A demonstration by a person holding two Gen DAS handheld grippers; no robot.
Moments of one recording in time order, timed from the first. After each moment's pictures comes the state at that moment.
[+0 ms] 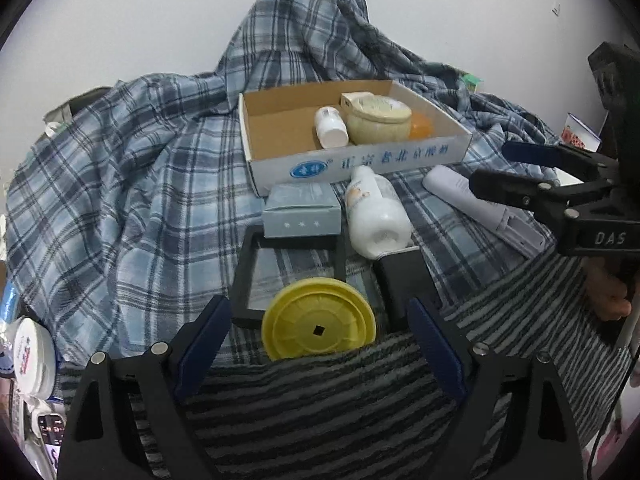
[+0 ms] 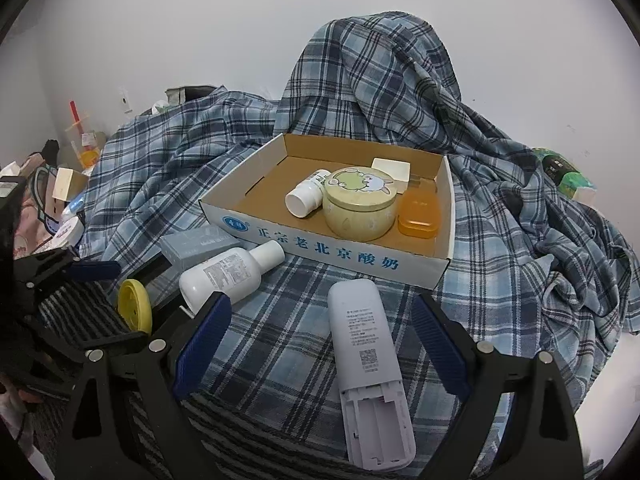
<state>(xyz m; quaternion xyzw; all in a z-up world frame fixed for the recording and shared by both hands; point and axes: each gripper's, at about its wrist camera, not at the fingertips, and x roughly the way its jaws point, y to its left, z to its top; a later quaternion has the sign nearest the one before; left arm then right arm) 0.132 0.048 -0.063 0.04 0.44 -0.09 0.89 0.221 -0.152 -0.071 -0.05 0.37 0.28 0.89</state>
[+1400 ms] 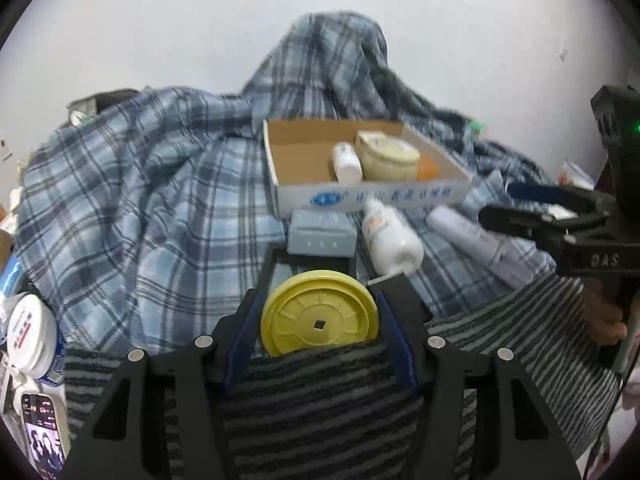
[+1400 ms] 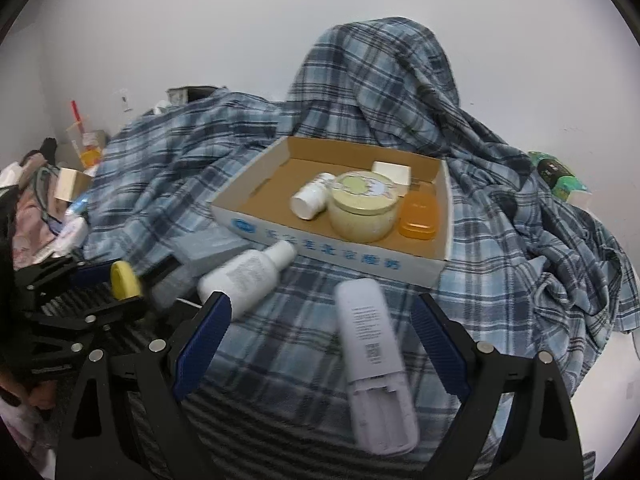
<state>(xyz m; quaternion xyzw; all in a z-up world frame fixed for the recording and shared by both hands) 0.120 0.065 -0.057 0.00 0.39 -0.08 0.92 0.210 -0.146 -0.054 -0.06 0.38 0.27 0.88</state>
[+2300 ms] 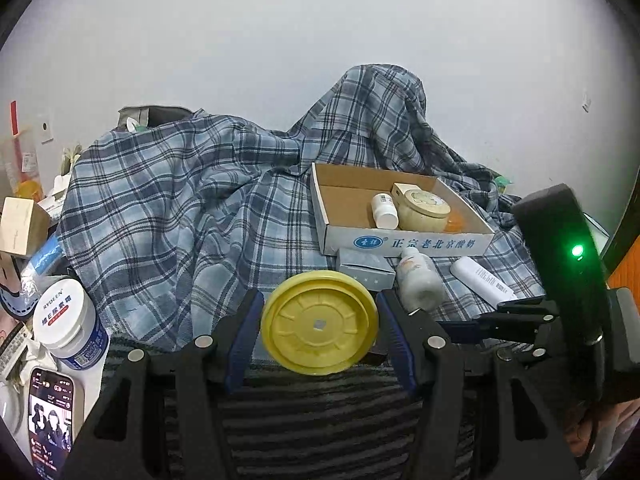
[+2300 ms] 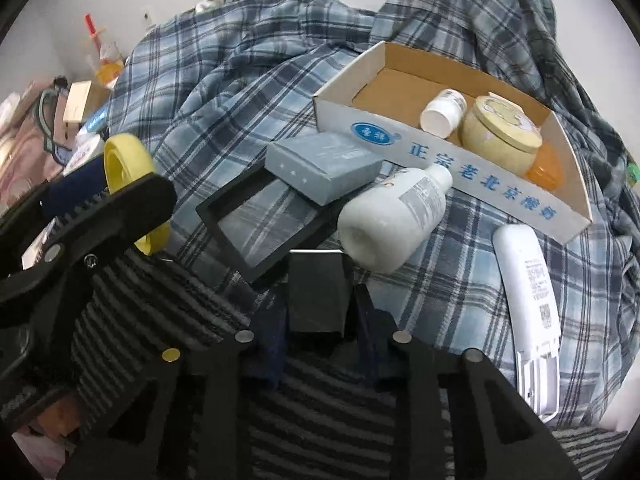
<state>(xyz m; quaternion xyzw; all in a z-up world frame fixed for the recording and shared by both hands) 0.094 0.090 -0.040 -0.05 0.31 -0.01 0.95 0.184 -0.044 -0.104 -0.11 0.49 0.30 0.81</state>
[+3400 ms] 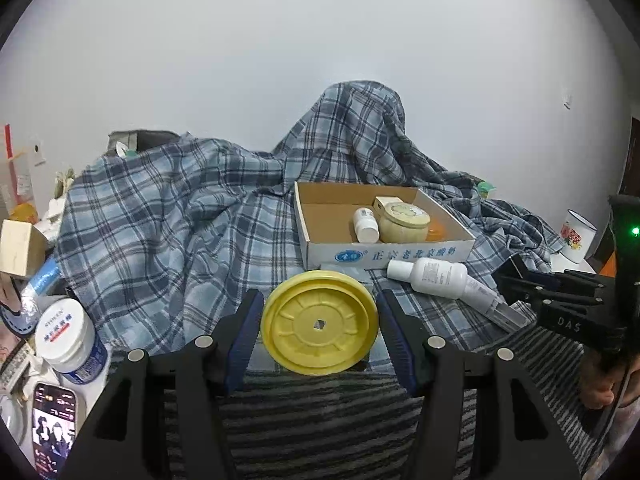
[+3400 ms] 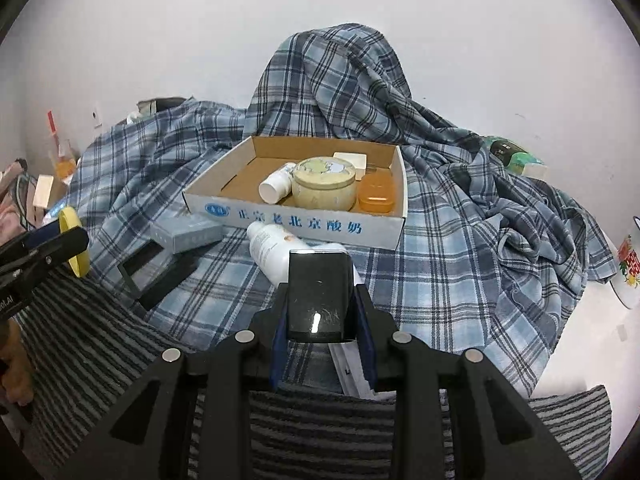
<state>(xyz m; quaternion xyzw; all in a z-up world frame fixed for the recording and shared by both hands) 0.085 0.079 -0.031 -0.03 0.28 -0.04 0.96 0.179 -0.169 -0.068 -0.04 0.35 0.20 0.91</state>
